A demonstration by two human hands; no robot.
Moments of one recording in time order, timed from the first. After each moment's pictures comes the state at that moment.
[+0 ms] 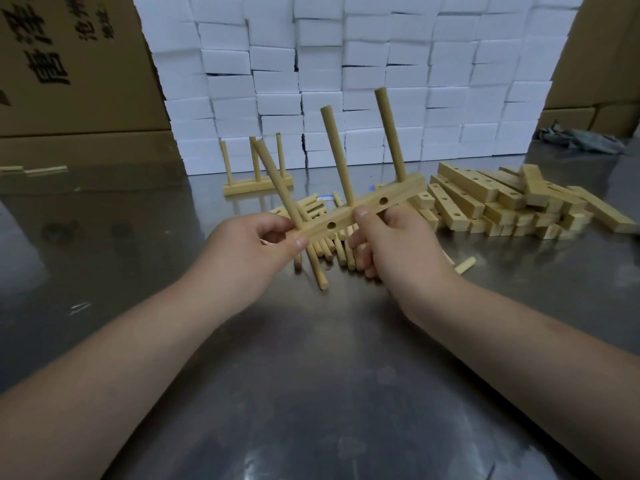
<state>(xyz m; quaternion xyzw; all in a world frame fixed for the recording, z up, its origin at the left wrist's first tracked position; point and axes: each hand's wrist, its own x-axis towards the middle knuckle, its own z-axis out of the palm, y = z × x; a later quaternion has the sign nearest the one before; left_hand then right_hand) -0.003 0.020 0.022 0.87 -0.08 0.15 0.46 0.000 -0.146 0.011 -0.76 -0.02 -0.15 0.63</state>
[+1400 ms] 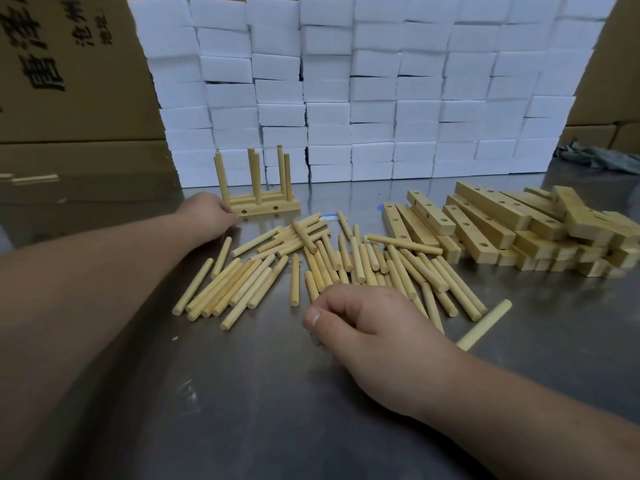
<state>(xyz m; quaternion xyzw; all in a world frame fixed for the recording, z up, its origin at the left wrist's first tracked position) 0.216 0.106 0.003 0.96 0.08 0.14 0.24 -0.010 -0.139 0.003 -0.89 -0.23 -0.04 0.39</state>
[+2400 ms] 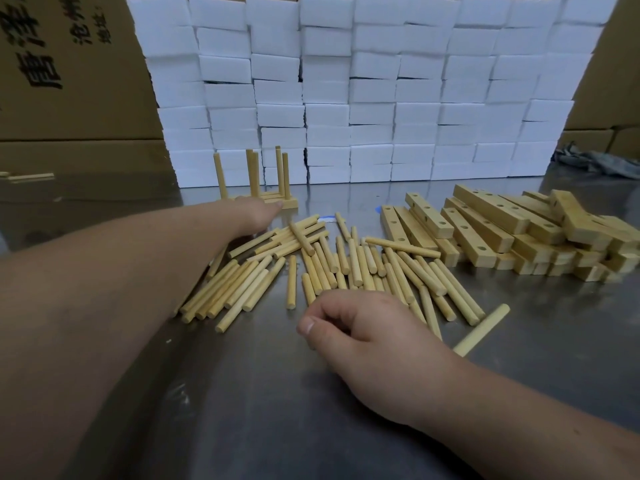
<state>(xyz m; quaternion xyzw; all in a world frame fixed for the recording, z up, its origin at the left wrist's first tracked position) 0.232 0.045 0.006 0.99 0.02 0.01 0.12 -0.008 -0.140 0.001 -0.89 -0.25 -0.03 0.39</state>
